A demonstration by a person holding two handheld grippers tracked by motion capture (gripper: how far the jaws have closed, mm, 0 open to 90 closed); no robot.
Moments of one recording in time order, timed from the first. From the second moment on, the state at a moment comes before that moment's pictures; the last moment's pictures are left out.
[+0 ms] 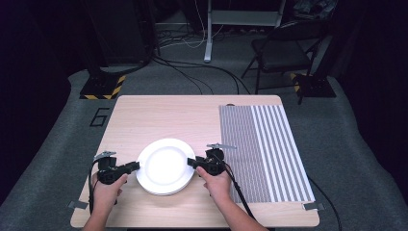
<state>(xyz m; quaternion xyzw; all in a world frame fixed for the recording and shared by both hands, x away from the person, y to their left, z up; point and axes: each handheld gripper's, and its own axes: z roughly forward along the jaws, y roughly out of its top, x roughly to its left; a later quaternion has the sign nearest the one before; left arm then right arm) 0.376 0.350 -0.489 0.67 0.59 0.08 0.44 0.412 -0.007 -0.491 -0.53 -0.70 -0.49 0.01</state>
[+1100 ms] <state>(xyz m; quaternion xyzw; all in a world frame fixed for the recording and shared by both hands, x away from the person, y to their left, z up) 0.378 0.348 -0.492 0.66 0.59 0.09 0.44 0.421 -0.024 -0.500 -0.54 -0.67 -0.50 0.14</state>
